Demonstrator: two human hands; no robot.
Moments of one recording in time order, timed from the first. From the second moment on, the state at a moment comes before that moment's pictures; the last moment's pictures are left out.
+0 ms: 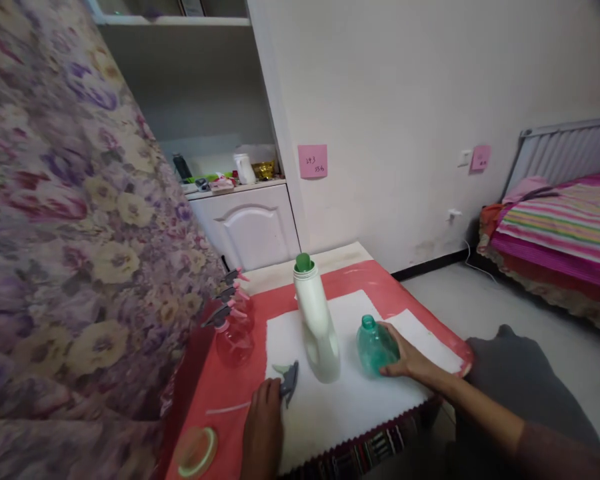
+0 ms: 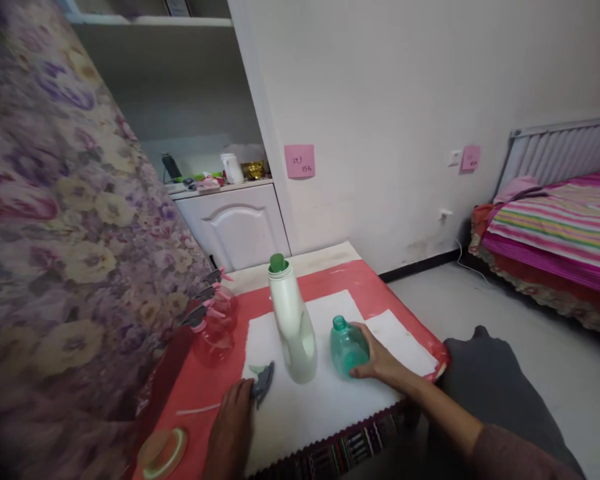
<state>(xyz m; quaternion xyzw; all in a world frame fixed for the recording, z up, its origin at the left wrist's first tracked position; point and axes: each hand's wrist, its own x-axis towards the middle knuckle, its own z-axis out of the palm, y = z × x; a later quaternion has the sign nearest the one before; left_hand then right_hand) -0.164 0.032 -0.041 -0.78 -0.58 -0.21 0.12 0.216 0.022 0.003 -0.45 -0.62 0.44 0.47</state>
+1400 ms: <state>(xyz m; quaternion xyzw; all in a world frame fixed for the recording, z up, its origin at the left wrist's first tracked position) 0.052 -0.030 0.132 -0.50 -0.42 -0.66 -0.37 0.211 0.014 -0.045 -0.43 -0.66 0.40 0.48</state>
